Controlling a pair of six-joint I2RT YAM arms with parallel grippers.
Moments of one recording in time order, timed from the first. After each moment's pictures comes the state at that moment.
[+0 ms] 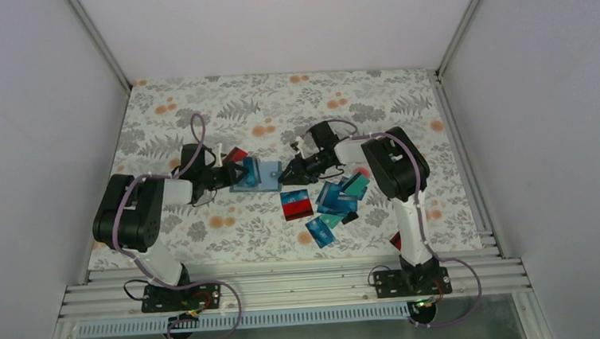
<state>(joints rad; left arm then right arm) -0.16 1.70 0.61 0.34 0.68 -0.48 0.49 2.17 1.25 -0.17 -1.02 0.54</state>
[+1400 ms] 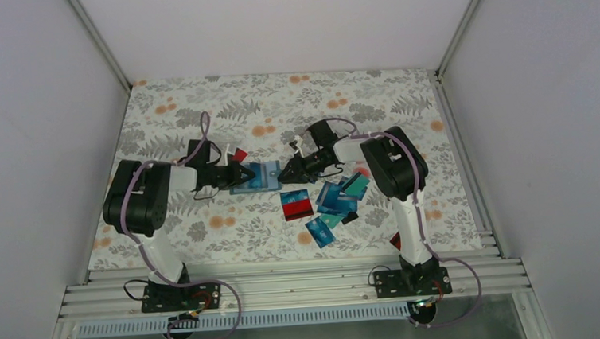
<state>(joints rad) -0.16 1.83 0.76 0.12 0.82 -0.46 0.49 2.20 1.28 -0.18 -1.02 0.52</state>
